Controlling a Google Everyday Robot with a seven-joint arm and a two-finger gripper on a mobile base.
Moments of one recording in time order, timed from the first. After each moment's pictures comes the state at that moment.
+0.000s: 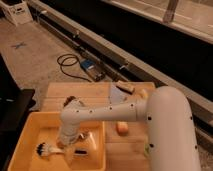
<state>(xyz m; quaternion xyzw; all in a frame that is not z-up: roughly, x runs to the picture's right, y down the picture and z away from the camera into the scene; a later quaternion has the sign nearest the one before) -0.214 0.318 0.747 -0.44 -0.30 -0.21 0.82</state>
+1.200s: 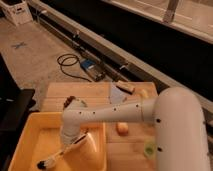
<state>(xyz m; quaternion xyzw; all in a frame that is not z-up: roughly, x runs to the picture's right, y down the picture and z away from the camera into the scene) -0.208 0.296 0.725 -0.39 -0.31 -0.21 0.84</state>
